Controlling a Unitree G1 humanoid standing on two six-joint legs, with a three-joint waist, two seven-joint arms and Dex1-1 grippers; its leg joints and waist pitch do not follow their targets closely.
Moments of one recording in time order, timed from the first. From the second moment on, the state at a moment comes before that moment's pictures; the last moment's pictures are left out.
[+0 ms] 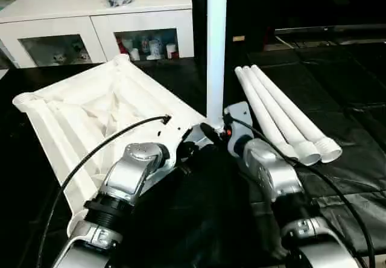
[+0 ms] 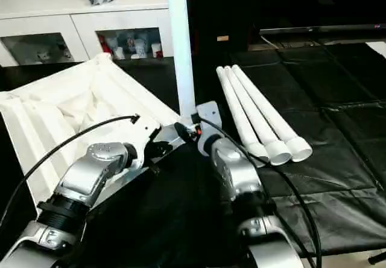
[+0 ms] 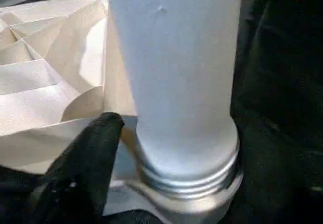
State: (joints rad) left arm -0.51 0.15 -0.21 0.32 0.02 0.58 -0.63; right arm -0.54 -0.01 0.03 0.57 0.04 0.20 0.40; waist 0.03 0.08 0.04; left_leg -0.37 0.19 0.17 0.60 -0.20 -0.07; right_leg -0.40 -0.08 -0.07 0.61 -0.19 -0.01
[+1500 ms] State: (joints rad) left arm -0.24 0.77 -0.02 0.12 0.19 0.72 -0.54; right arm -0.34 -0.12 0.22 0.28 0.06 0.44 0.53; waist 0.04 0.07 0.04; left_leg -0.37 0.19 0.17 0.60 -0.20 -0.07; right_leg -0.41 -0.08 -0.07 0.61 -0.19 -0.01
